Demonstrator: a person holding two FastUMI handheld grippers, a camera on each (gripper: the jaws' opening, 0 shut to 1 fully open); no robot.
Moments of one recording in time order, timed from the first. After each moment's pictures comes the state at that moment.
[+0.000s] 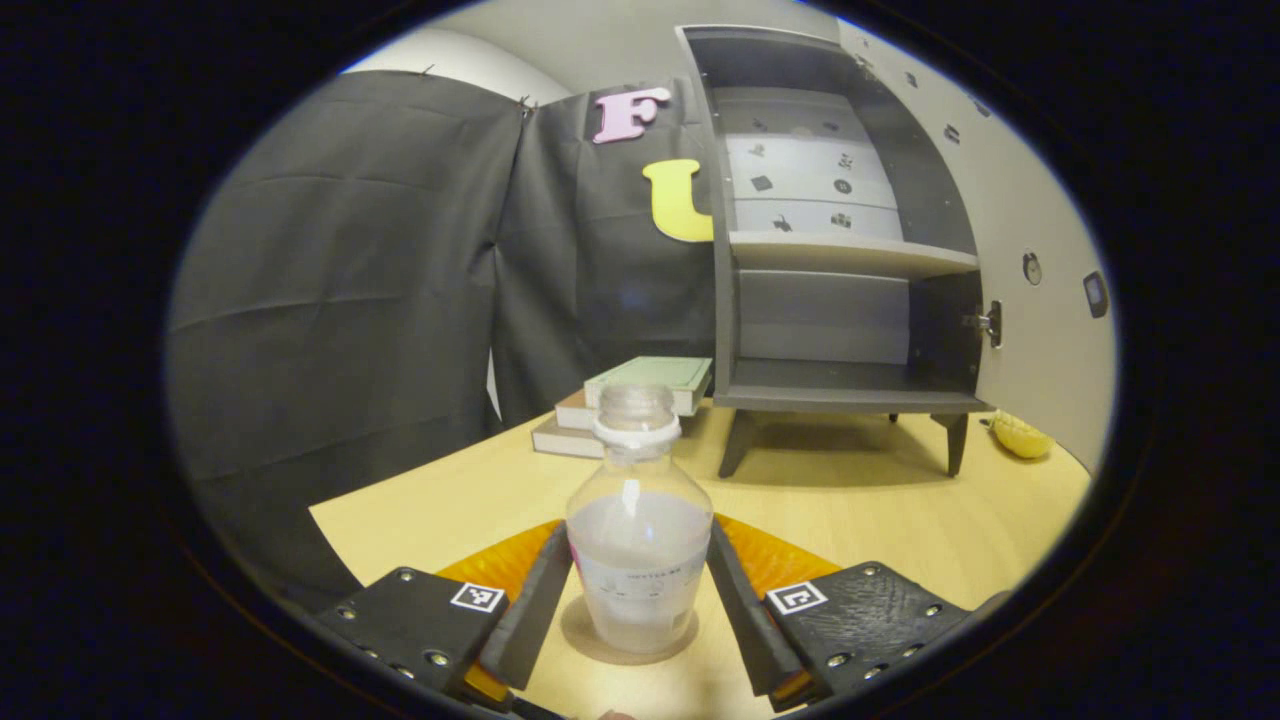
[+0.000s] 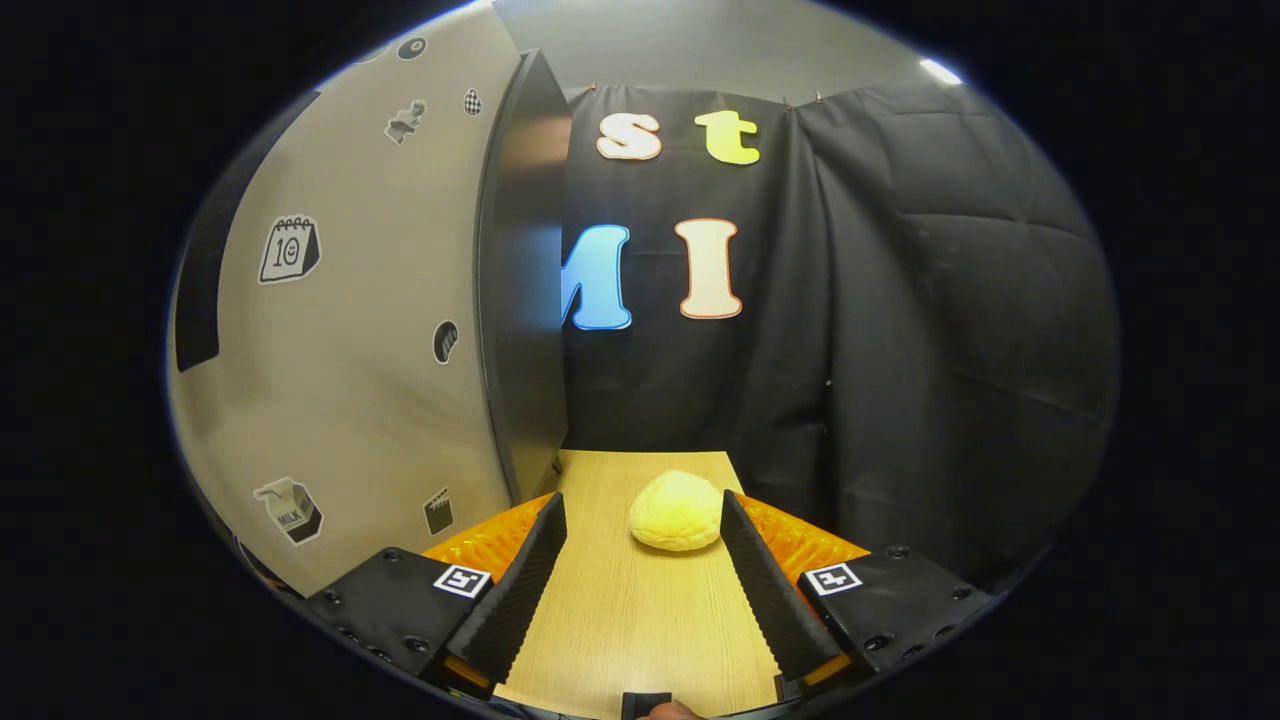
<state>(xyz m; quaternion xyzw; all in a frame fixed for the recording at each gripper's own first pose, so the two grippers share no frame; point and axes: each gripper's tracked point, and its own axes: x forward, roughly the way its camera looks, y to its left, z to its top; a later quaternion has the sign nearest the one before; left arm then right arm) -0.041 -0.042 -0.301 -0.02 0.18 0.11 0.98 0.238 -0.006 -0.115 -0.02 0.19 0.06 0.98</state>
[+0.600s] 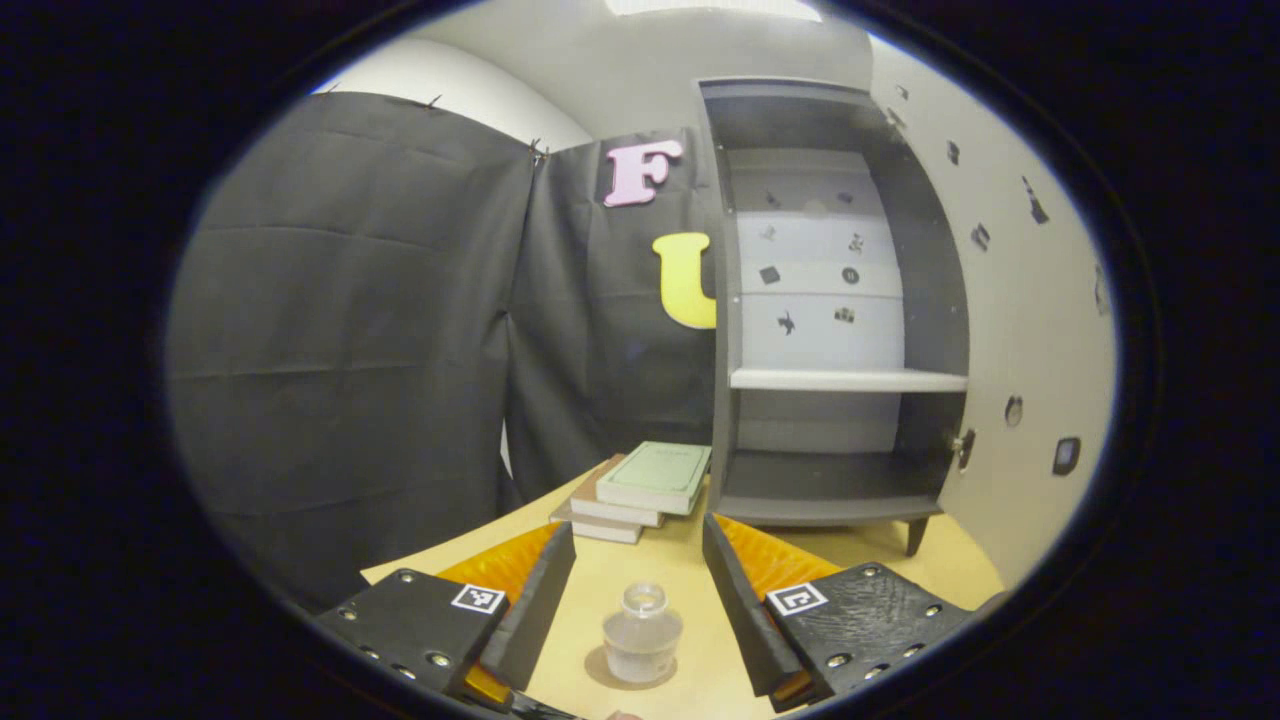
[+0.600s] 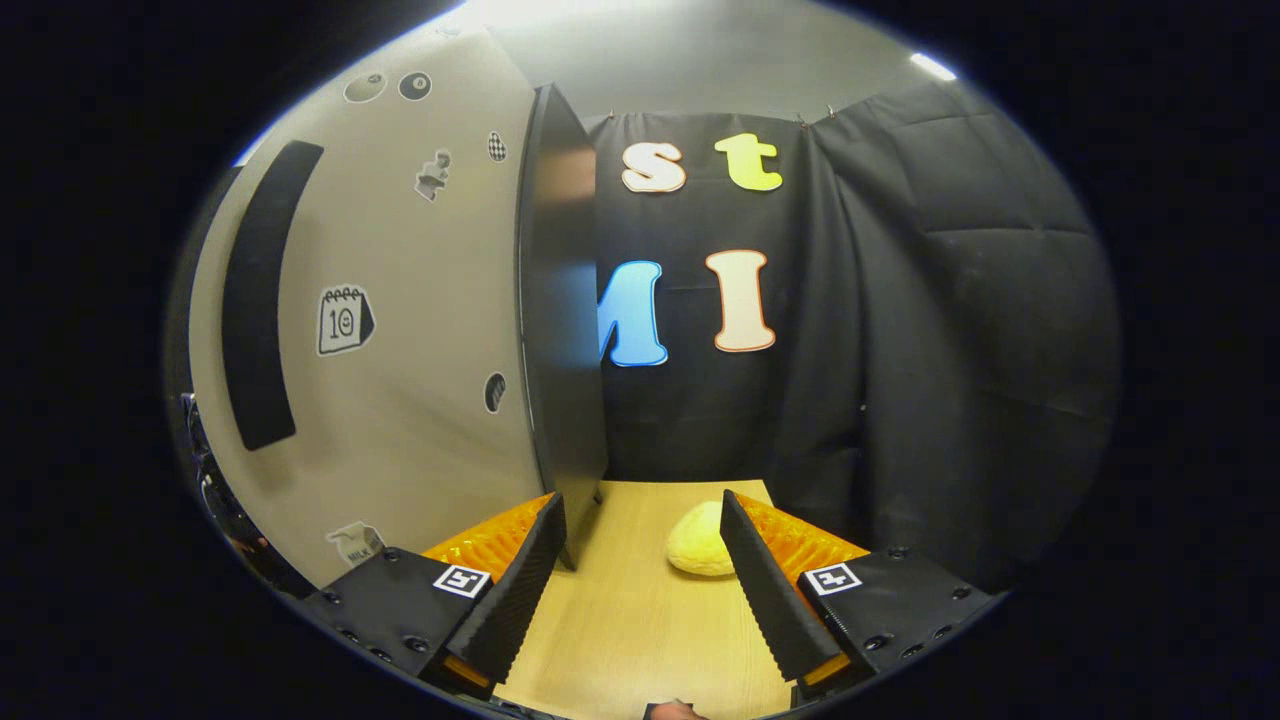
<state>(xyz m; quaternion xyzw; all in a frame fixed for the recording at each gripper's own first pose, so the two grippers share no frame) -0.039 -0.038 -0.122 -0.03 0.11 0.11 0.99 0.234 0.015 -0.072 0.01 0.14 0.12 0.98</state>
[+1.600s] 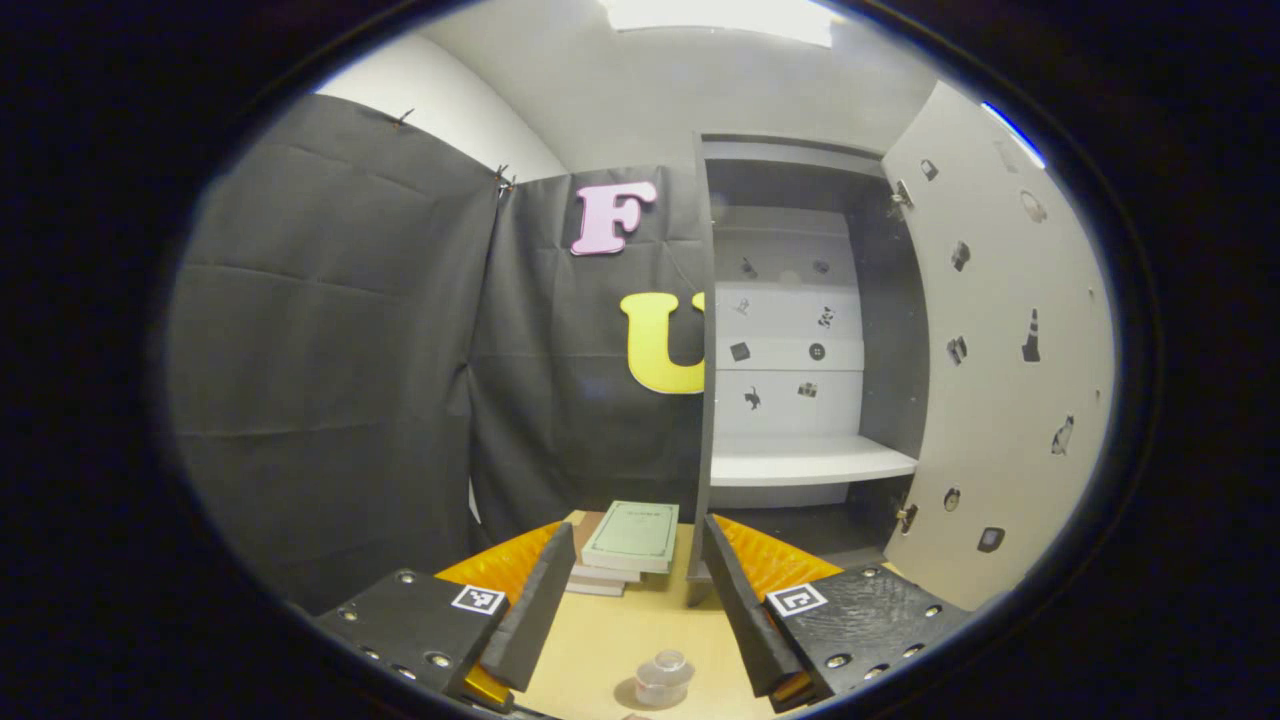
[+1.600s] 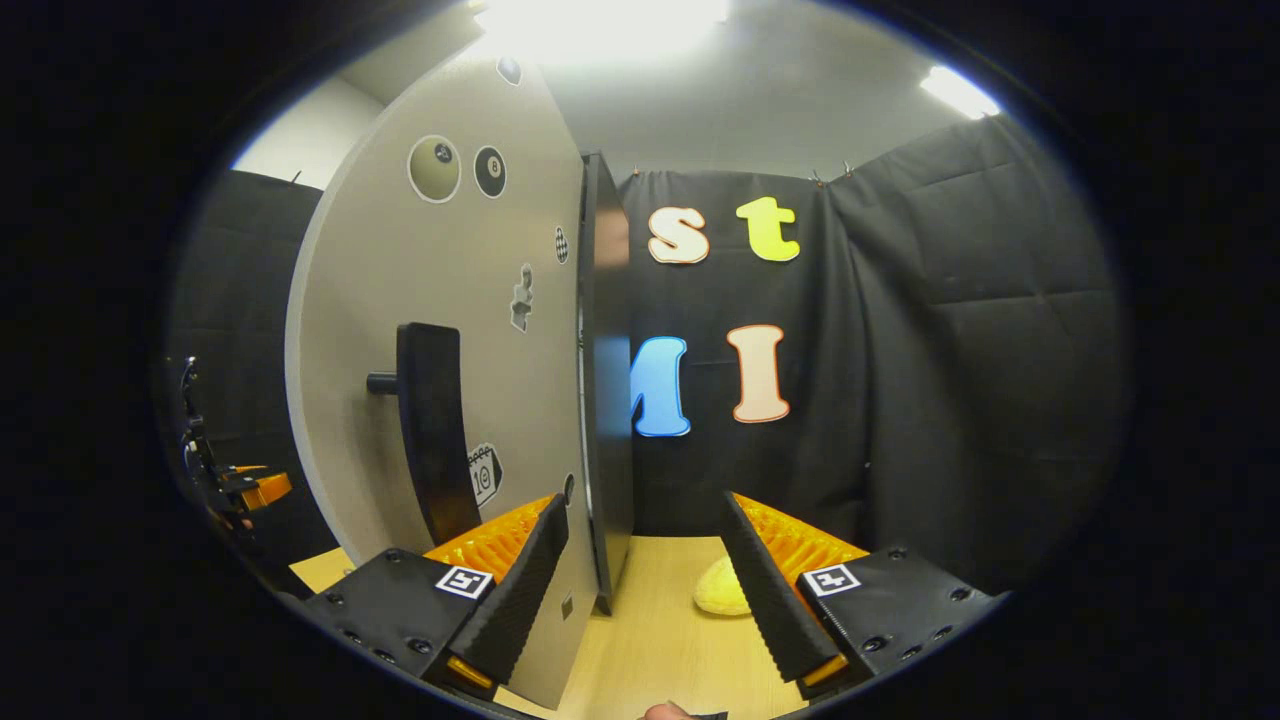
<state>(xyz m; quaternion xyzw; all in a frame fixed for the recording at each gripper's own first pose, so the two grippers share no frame) -0.018 0.020 -0.015 -0.04 0.08 0.03 1.00 0.195 0.065 0.039 0.00 0.07 0.10 0.99</state>
